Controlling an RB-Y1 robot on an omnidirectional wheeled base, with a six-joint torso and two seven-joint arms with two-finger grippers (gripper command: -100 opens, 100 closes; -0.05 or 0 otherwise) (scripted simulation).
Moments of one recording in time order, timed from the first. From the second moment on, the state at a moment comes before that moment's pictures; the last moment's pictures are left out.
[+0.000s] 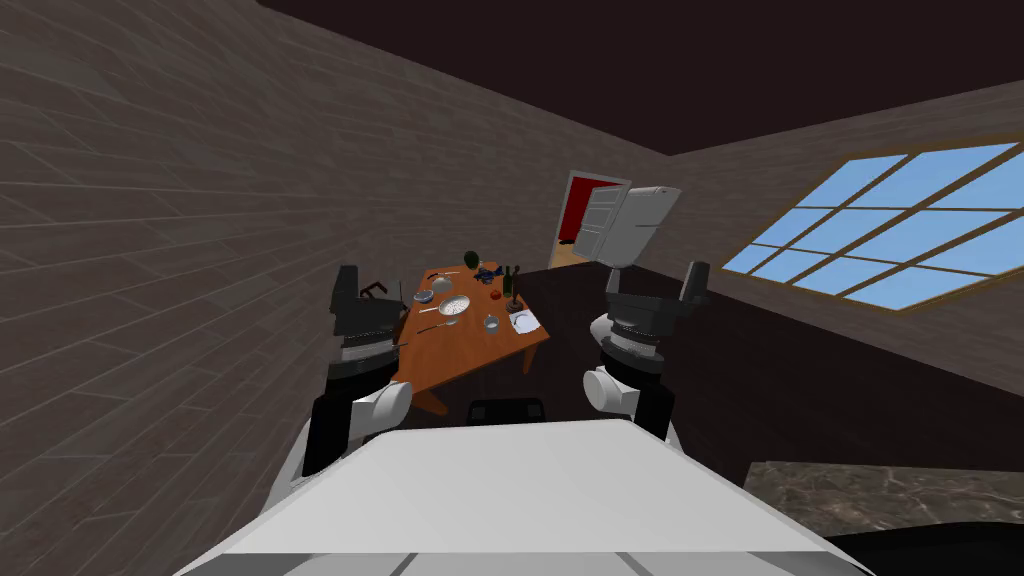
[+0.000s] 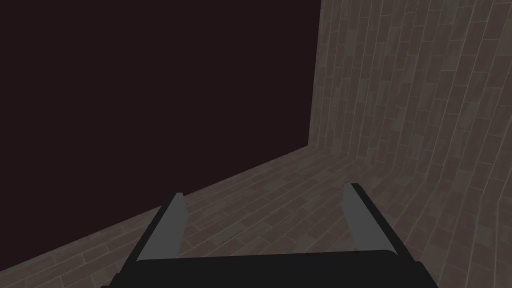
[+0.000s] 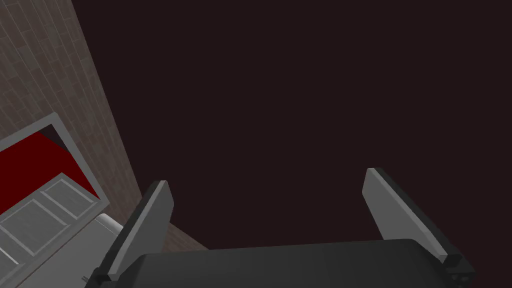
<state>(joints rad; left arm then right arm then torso) 0.49 0.01 0.07 -2.38 0.01 -0.41 0.05 0.45 0.02 0.03 -2.38 -0.11 -0.62 -0.11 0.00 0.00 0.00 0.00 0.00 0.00</state>
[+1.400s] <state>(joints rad) 0.26 0.14 0.04 -2.06 0.35 -0.27 0.04 0.45 0.02 0.03 -2.38 -0.11 -0.62 -0.11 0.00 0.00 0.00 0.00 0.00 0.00</state>
